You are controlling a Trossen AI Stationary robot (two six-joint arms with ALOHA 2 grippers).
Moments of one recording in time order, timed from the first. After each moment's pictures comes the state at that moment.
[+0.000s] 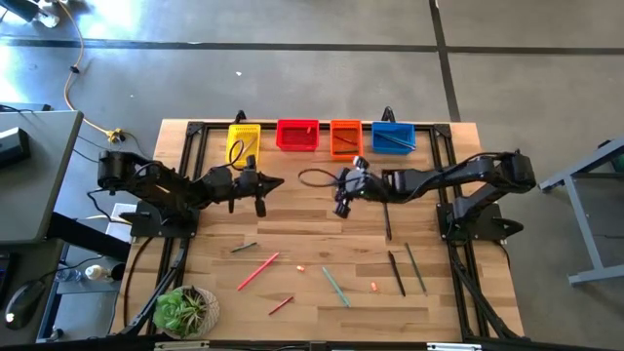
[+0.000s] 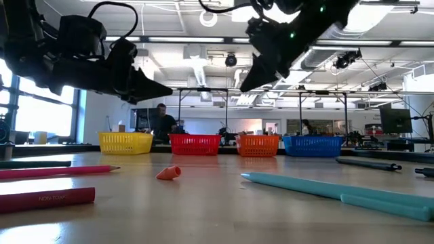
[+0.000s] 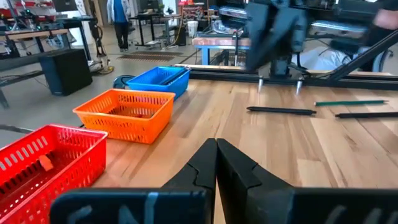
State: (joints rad) left arm 0.35 1.45 0.15 1.20 -0.03 0.04; right arm -0.02 1.52 0.95 -0.13 0.37 0.15
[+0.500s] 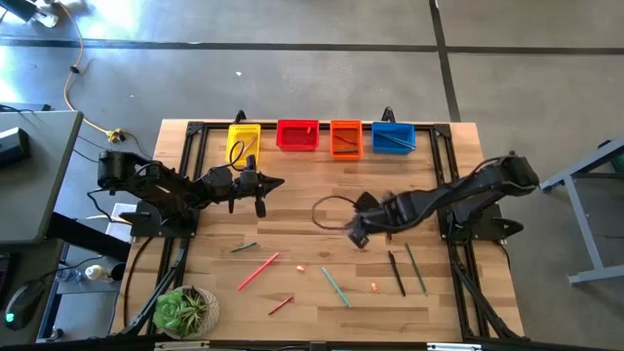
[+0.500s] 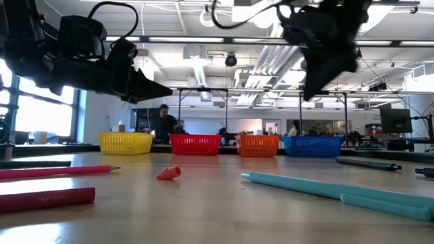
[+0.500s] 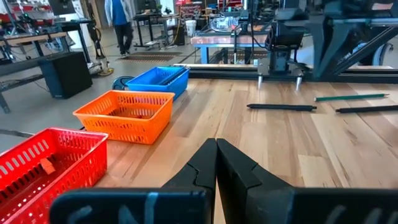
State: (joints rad) left arm 0.35 1.45 0.15 1.20 -0.03 0.07; right arm 0.26 1.52 1.08 -0.81 0.34 0.93
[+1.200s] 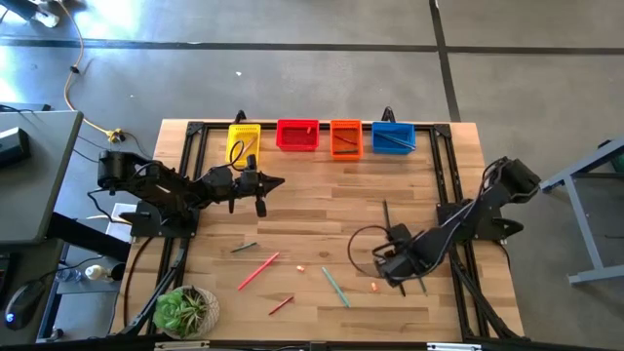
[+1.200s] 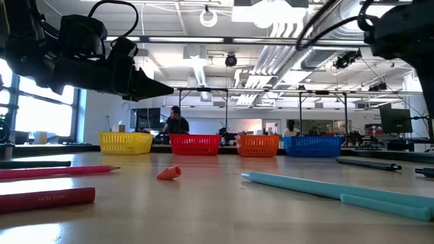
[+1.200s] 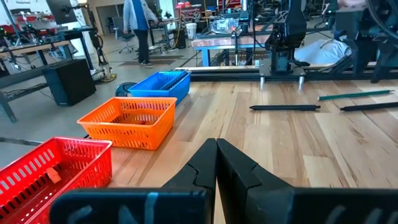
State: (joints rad) left arm 0.35 1.45 0.16 1.20 -0.03 0.11; right arm 0.62 1.54 1.01 -1.01 0.13 1.79
